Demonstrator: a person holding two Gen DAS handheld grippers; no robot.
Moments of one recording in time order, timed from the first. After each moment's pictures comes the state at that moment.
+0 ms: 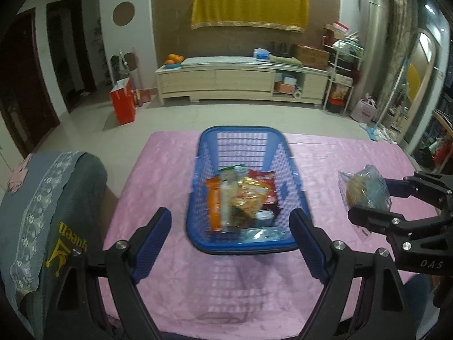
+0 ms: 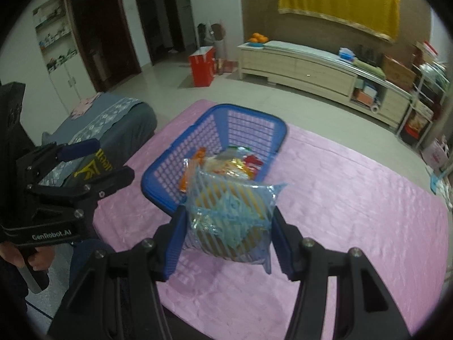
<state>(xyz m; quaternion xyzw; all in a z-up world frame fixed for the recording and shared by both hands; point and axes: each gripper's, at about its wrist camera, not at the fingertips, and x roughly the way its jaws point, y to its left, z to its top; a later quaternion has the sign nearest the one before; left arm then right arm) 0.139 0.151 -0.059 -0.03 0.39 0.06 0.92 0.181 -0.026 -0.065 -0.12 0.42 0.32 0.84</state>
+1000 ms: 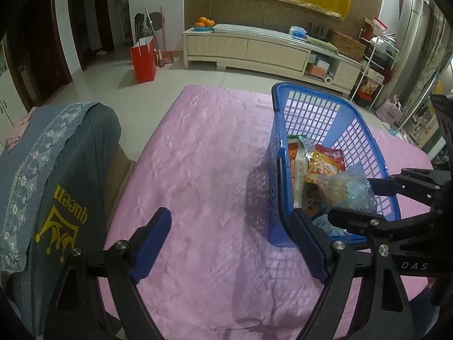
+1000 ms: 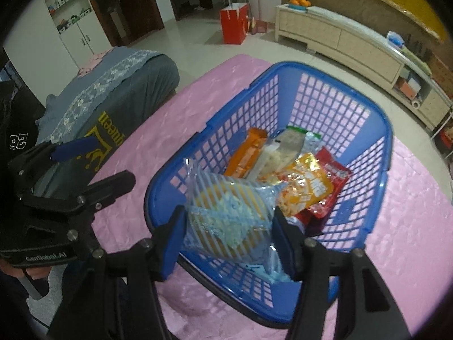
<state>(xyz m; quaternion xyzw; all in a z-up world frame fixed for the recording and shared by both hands) 0.159 0.244 -0.137 -0.09 0.45 0.10 0.88 0.220 0.092 -0.148 -0.17 0.51 0.36 0.76</state>
